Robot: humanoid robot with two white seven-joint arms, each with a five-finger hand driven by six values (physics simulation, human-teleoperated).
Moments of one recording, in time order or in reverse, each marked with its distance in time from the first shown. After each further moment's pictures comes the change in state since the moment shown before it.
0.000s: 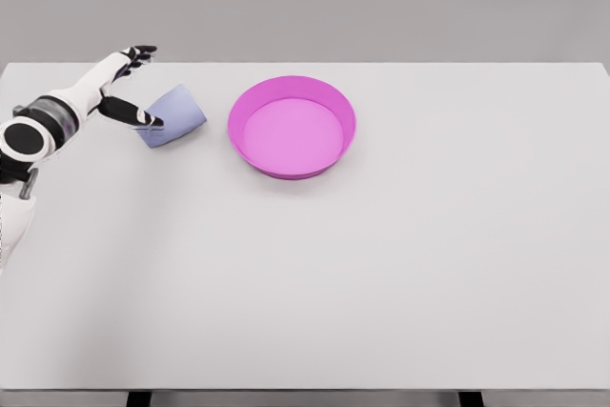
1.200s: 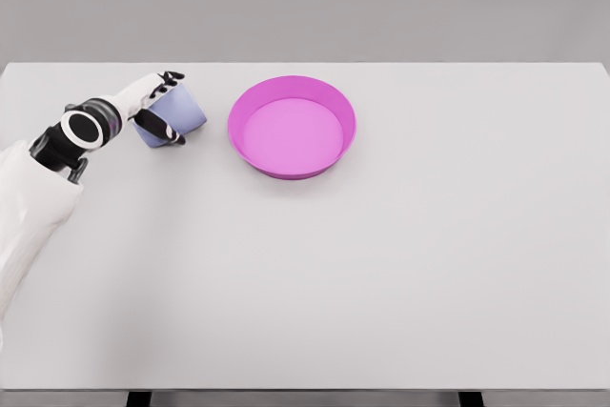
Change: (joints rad) left arm -0.138 -0.068 -0.199 0.209 -0.047 0.079 -0.002; right arm 0.000 0.000 0.000 0.000 0.000 0.000 0.000
